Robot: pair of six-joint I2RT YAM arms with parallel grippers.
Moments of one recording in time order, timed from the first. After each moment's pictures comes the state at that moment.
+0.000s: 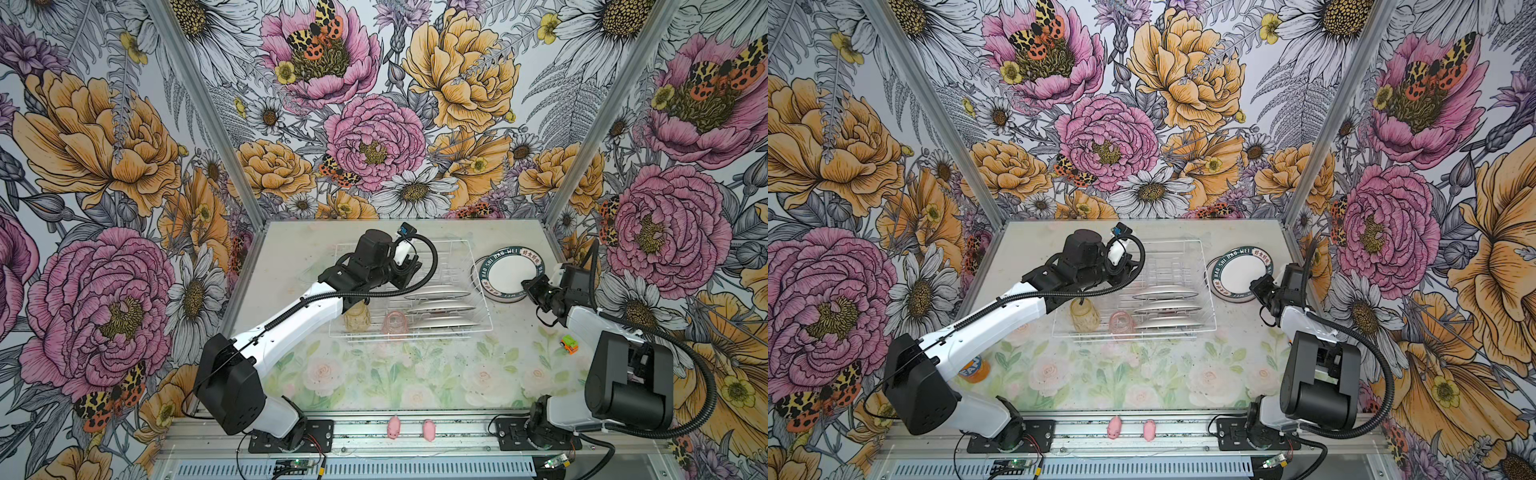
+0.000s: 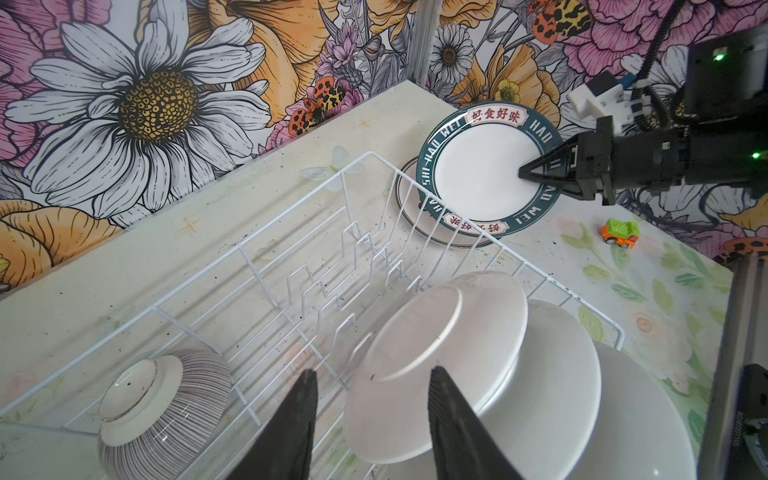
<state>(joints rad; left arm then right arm) -0.68 1.47 1.27 -0.29 0.11 0.00 -0.33 1.46 0.70 0.03 -0.47 0.69</state>
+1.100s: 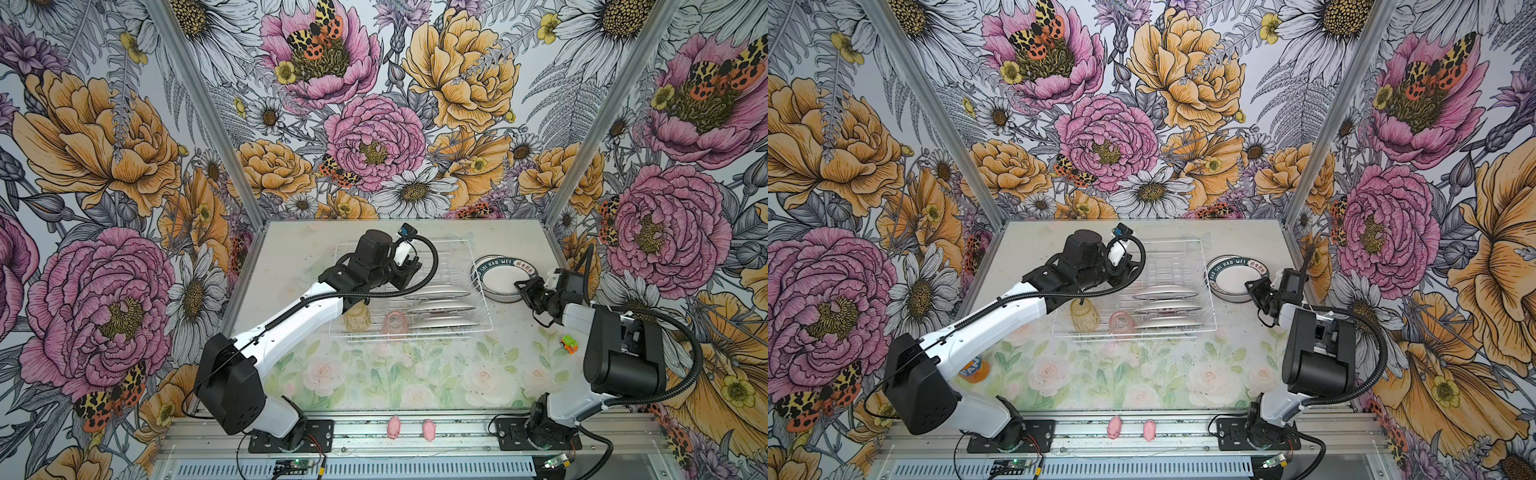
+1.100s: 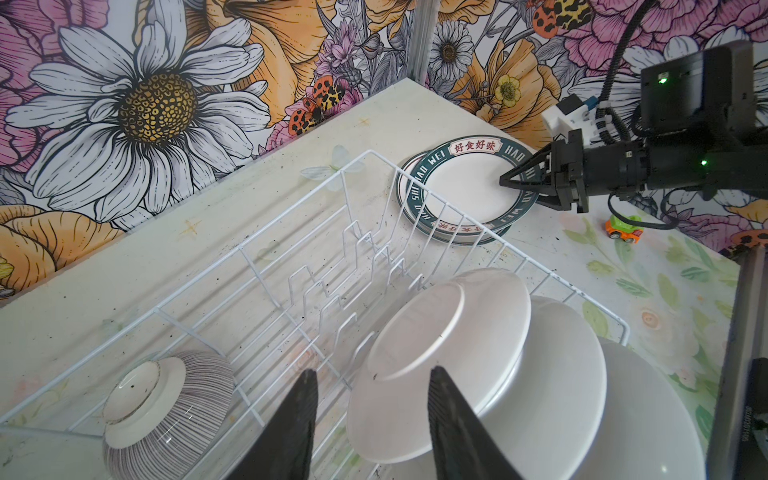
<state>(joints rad) -0.68 1.47 1.26 -0.29 0.11 0.02 -0.34 1.60 0.70 0.15 -0.56 0.74</state>
